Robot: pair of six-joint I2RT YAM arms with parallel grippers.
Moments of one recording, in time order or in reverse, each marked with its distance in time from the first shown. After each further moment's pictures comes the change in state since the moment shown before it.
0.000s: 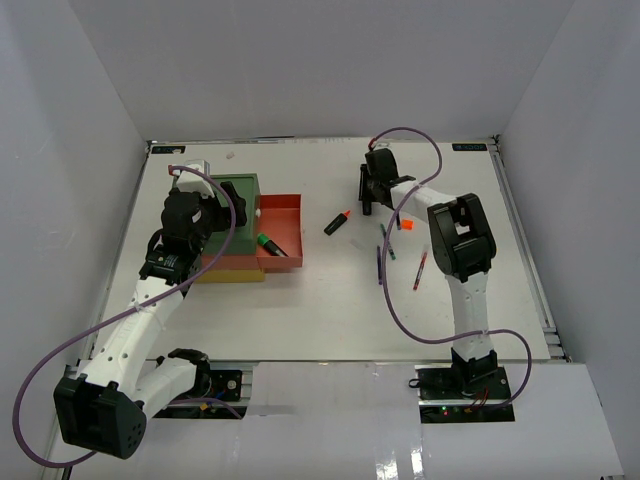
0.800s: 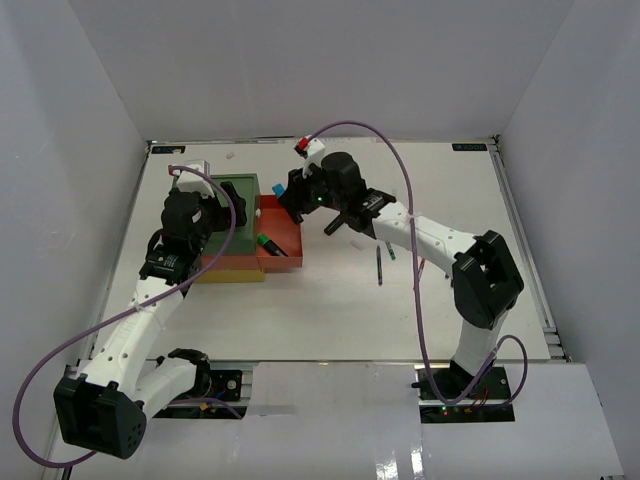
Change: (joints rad) left arm 0.000 0.001 0.000 0.000 0.000 0.000; right arm 0.349 -0.419 -0.142 0.155 -0.380 -0.052
